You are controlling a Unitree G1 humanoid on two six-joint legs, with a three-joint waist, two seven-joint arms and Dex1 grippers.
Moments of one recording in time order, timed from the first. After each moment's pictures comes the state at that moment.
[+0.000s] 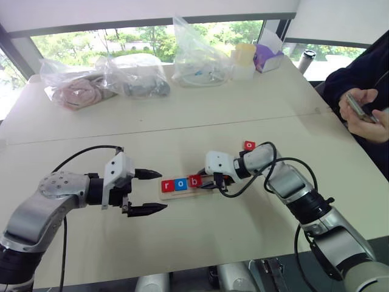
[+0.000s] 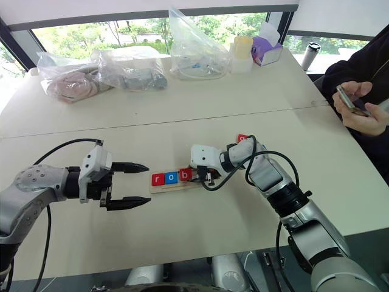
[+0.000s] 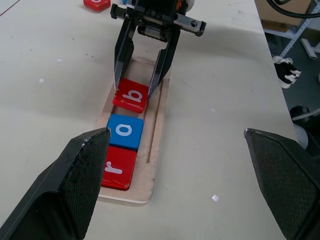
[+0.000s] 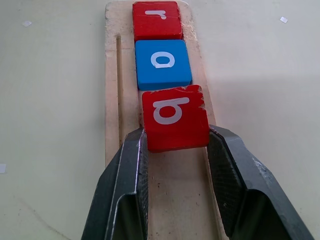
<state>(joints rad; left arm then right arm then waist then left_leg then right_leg) -0.11 0.87 0.05 -0.42 -0.58 0.53 -1.13 -0.65 -0.53 0.47 0.07 0.00 0.32 1.18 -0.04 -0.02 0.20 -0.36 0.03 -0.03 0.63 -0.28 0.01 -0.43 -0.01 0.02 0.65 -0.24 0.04</state>
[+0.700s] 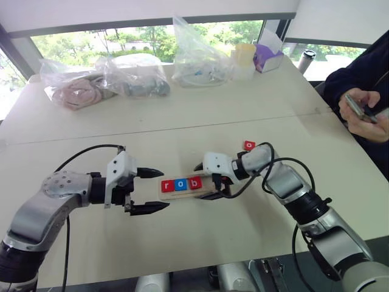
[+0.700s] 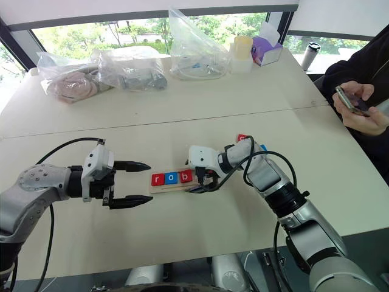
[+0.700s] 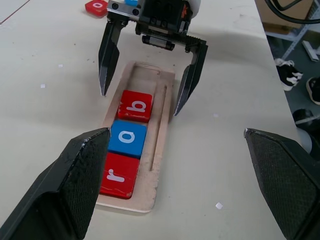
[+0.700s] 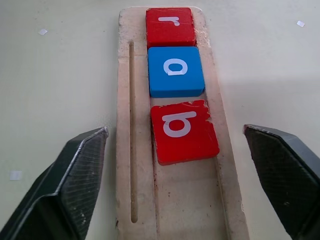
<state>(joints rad) -0.13 0.85 0.04 -0.42 -0.58 0.53 -1.11 -0.65 -0.50 0.46 0.06 0.00 0.34 1.19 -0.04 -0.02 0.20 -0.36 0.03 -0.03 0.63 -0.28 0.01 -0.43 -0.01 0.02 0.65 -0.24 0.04</state>
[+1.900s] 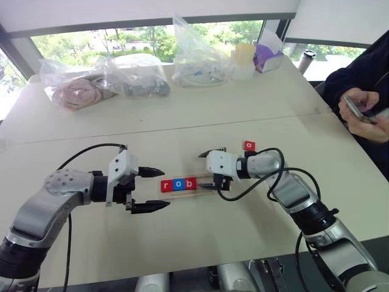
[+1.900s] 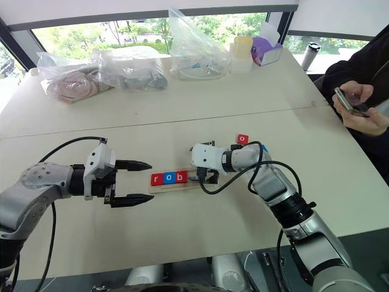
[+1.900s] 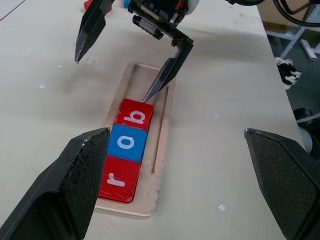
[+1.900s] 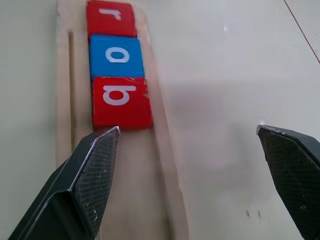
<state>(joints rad) -0.15 0.85 0.02 -0.40 -0.57 0.53 -1.12 -0.55 -0.52 0.41 -0.04 -0.09 0.25 0.98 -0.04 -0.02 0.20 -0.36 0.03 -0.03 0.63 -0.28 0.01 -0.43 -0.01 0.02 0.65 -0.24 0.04</state>
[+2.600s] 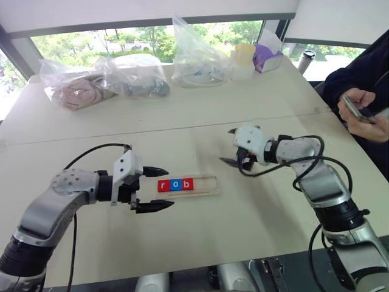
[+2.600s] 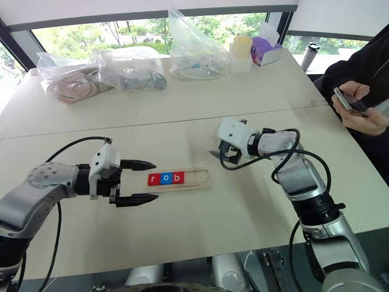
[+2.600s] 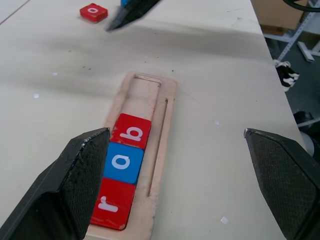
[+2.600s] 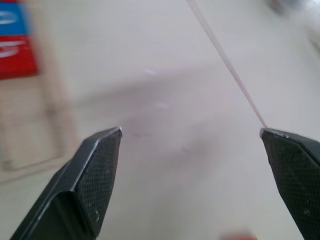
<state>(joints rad) -0.17 0.82 -0.02 -0.39 -0.55 0.51 -1.11 -0.53 -0.59 0.18 -0.19 -0.08 0.55 0.82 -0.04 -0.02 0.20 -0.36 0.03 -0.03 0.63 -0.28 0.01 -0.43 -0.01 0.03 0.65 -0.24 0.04</state>
